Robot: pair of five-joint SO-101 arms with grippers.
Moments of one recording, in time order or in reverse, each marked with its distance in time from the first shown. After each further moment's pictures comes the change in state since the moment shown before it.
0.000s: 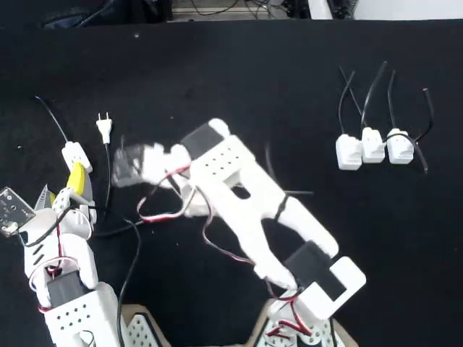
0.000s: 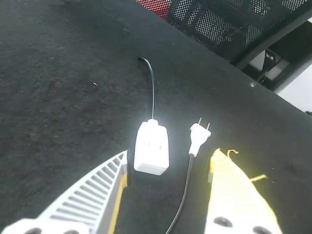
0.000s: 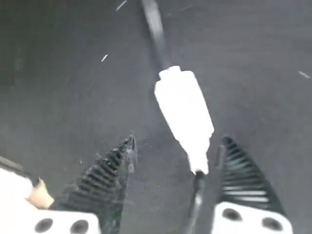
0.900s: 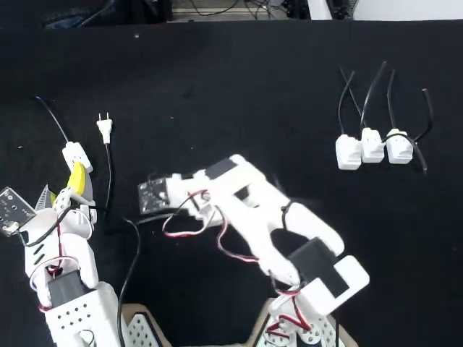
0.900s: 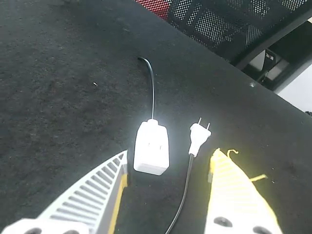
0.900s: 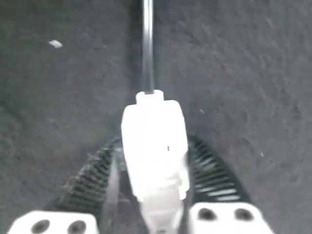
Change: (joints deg) left arm 0.0 0.0 0.0 0.0 0.0; right arm 5.2 0.0 27.4 -34.2 13.1
